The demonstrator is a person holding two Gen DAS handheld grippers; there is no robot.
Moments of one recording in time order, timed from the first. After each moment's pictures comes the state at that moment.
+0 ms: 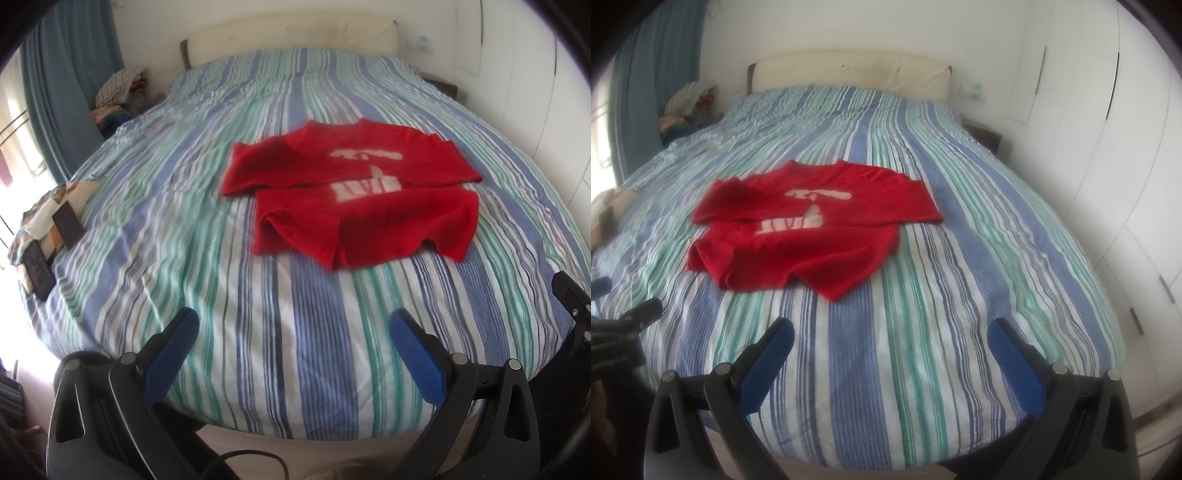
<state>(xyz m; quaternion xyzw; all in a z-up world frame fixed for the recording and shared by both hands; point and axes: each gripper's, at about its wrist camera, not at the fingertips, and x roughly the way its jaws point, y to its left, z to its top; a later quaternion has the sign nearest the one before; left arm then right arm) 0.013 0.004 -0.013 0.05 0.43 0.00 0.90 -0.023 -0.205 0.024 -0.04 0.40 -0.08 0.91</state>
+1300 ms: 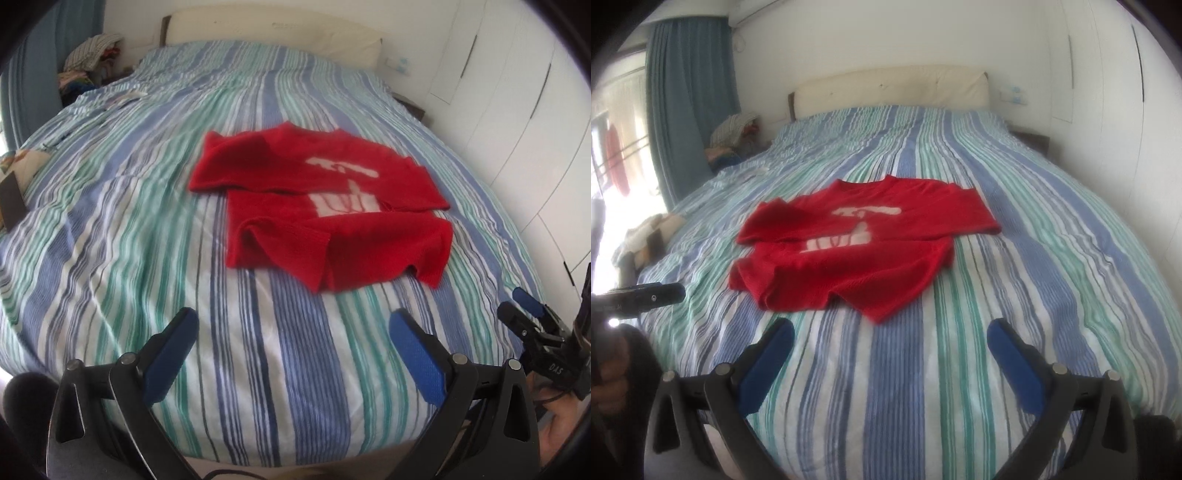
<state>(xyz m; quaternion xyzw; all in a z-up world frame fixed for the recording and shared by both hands) 0.051 0.050 -0.032 -0.06 0.44 -0.12 0.89 -0.001 -0.229 -0.013 0.05 0.36 0.06 0.93</state>
